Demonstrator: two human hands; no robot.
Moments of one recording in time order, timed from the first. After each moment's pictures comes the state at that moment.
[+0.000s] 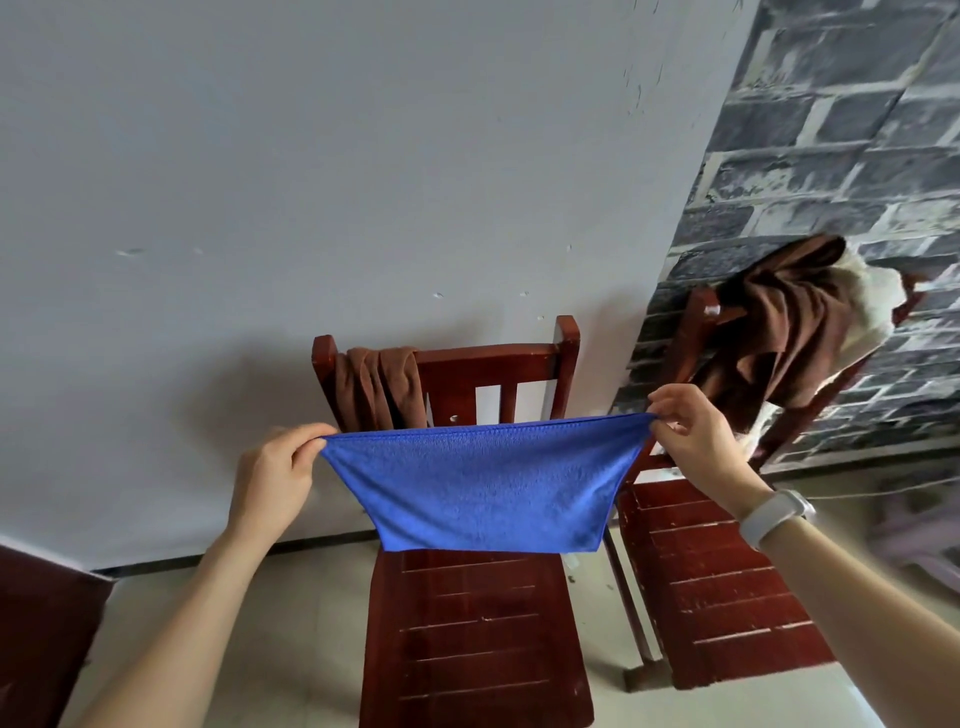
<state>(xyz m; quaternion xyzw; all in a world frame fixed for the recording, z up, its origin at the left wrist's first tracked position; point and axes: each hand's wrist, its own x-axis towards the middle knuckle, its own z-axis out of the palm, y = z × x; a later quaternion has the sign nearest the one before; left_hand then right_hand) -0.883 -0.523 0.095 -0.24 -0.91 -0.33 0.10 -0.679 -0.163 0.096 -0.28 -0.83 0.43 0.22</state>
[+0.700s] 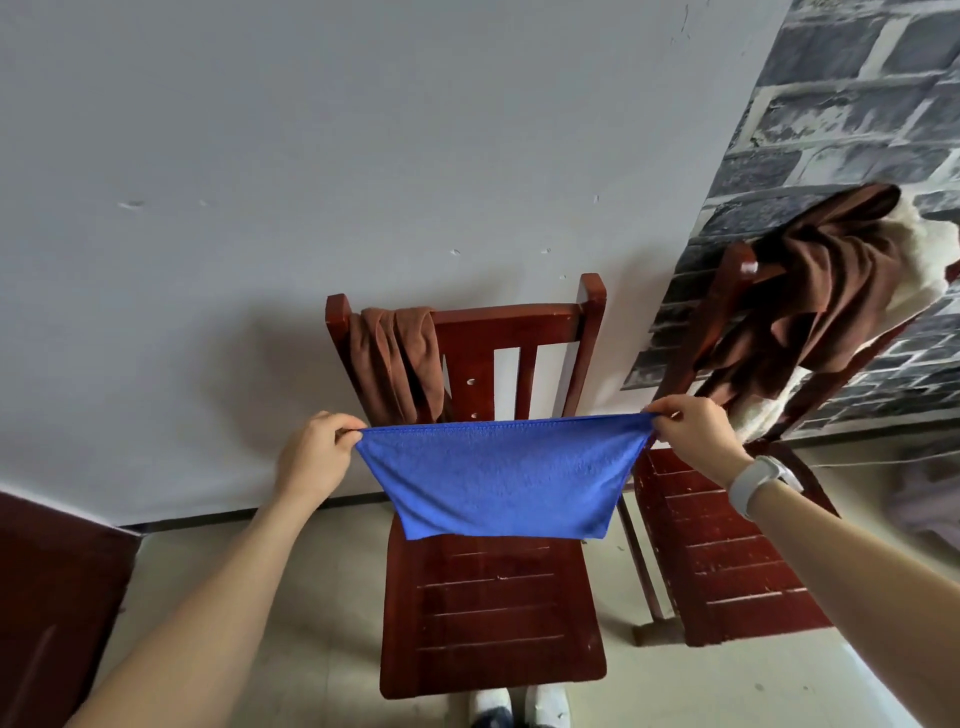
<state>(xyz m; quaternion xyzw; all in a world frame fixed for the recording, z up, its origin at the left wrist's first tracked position) -0.892 -0.515 0.055 -0.18 -0.95 -0.26 -0.05 -0.692 -0.178 0.063 -0.36 -0.87 0.33 0.07</state>
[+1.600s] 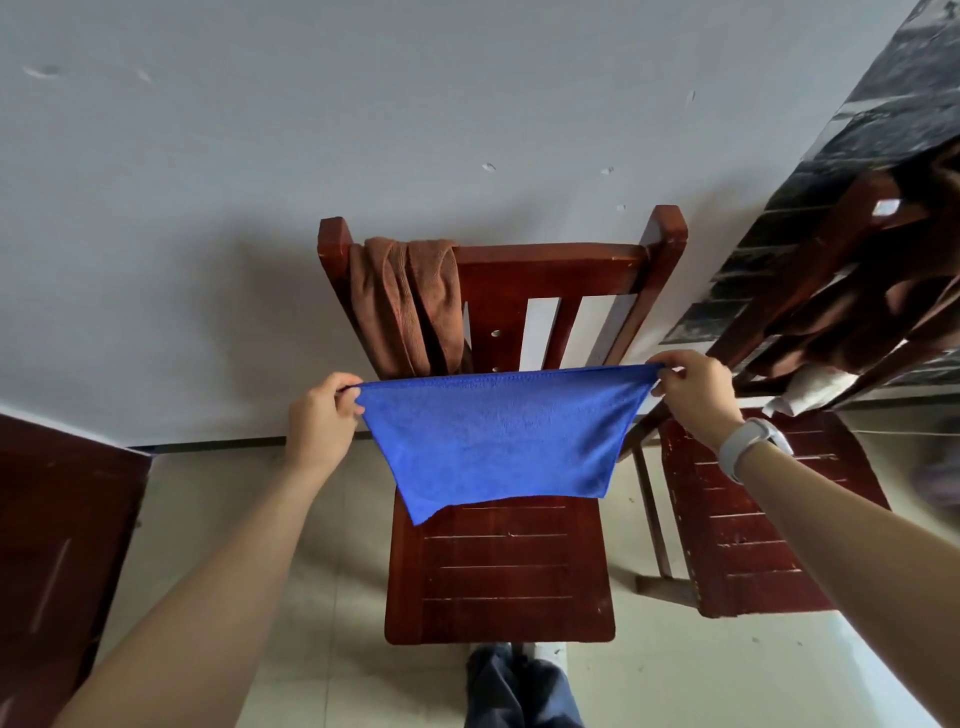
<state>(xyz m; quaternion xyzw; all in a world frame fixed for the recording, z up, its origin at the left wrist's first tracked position) -0.926 -0.518 -0.025 -0.11 -0.92 -0.37 -0.05 -0.760 -0.180 0.005 -0.37 -0.86 0.35 0.07</state>
